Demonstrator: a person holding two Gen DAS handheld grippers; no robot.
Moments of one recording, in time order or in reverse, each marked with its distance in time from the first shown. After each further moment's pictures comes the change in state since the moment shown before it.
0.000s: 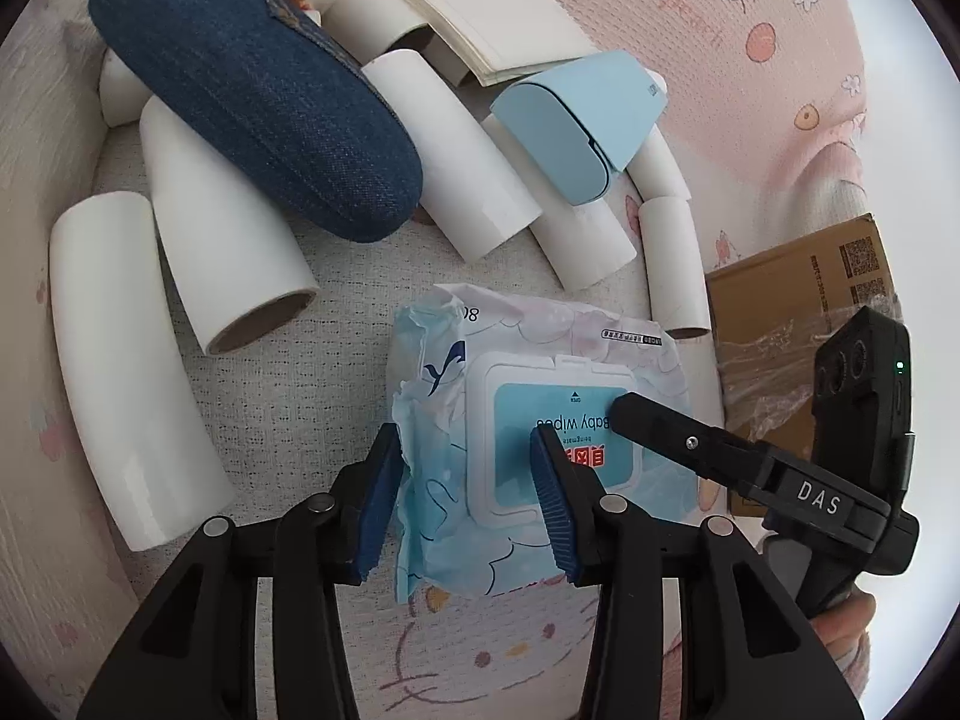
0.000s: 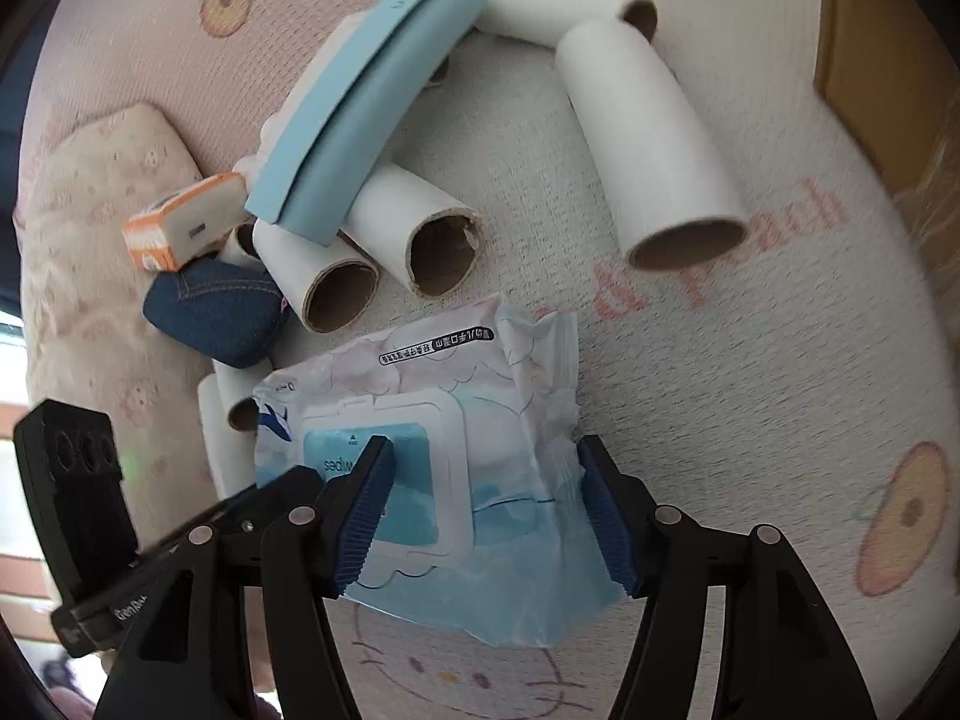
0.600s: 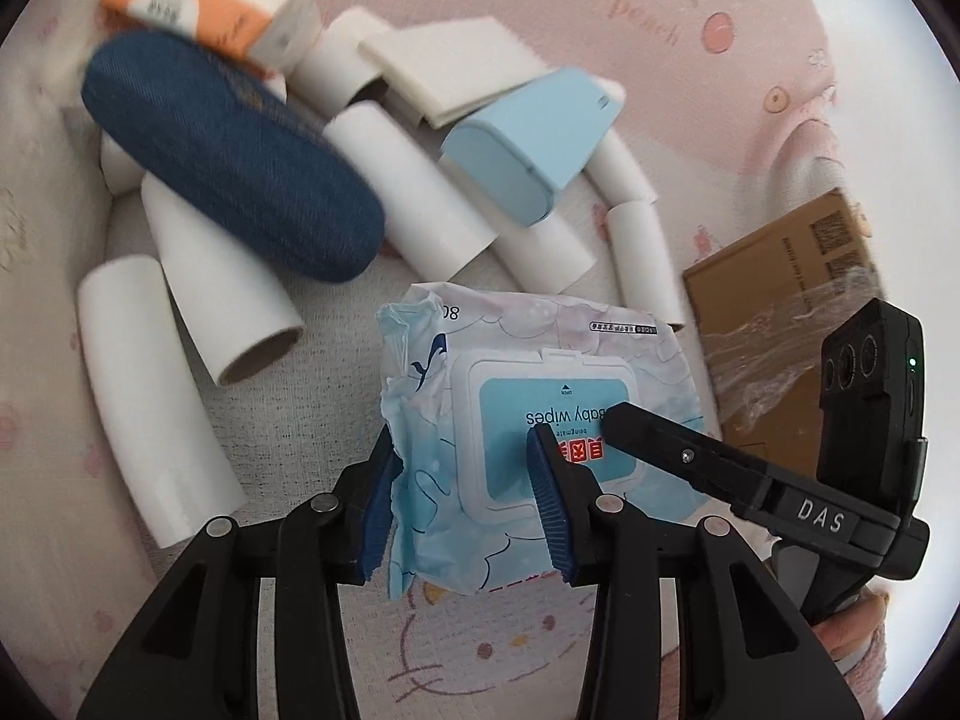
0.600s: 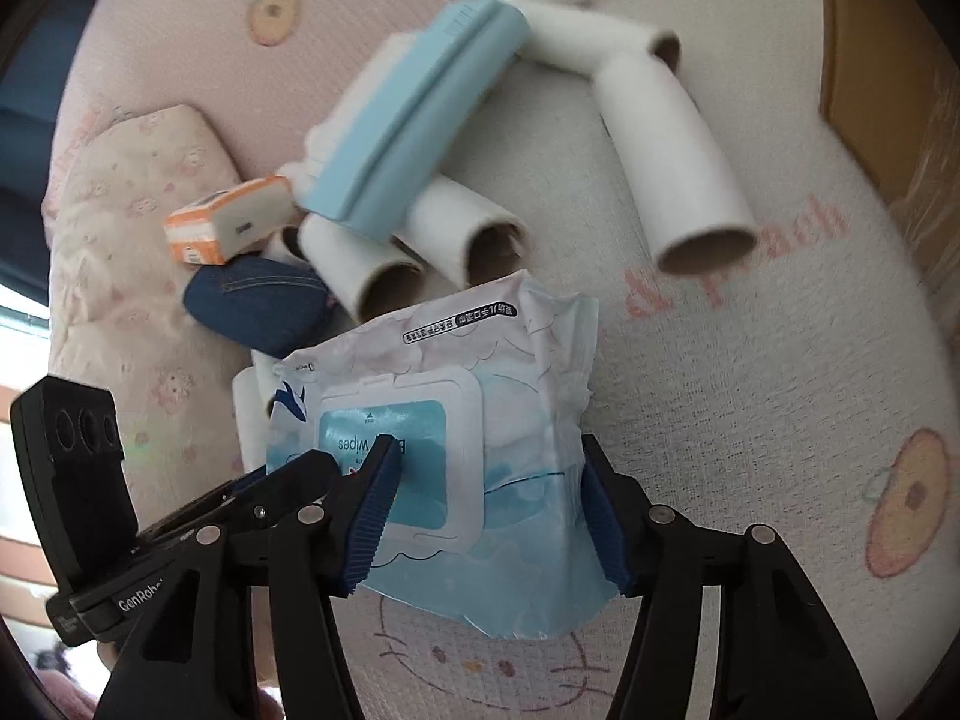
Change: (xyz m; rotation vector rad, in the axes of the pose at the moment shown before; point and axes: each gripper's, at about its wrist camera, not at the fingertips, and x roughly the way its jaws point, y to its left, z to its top) left arm -0.033 -0.019 -0.007 0.103 -0.085 0.014; right arm -0.021 0.026 -0.017 -0.054 -0.085 0.016
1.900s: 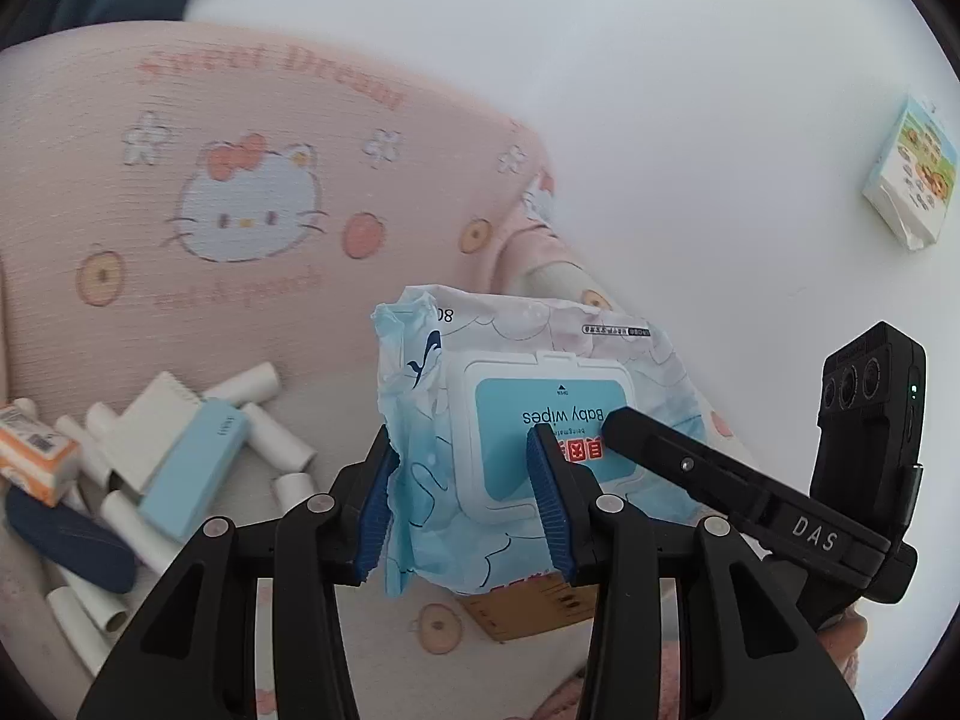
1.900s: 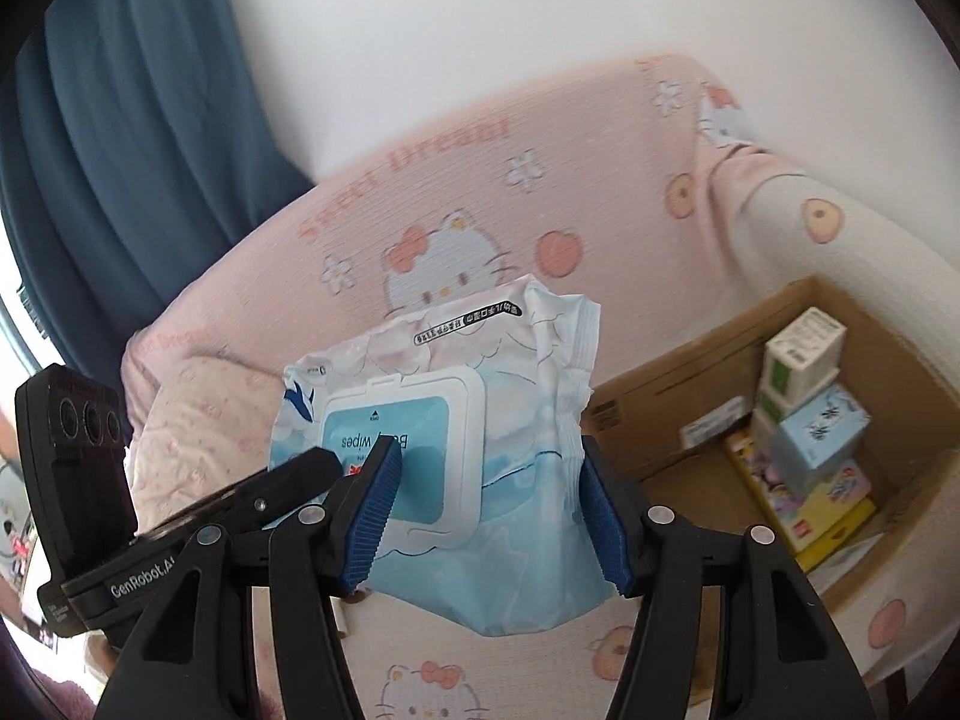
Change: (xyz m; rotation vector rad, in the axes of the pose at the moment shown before) left arm -0.118 -0.268 0.039 0.388 -0.348 -0.259; right arm -0.321 0.003 0.015 -0.077 -0.630 -0.111
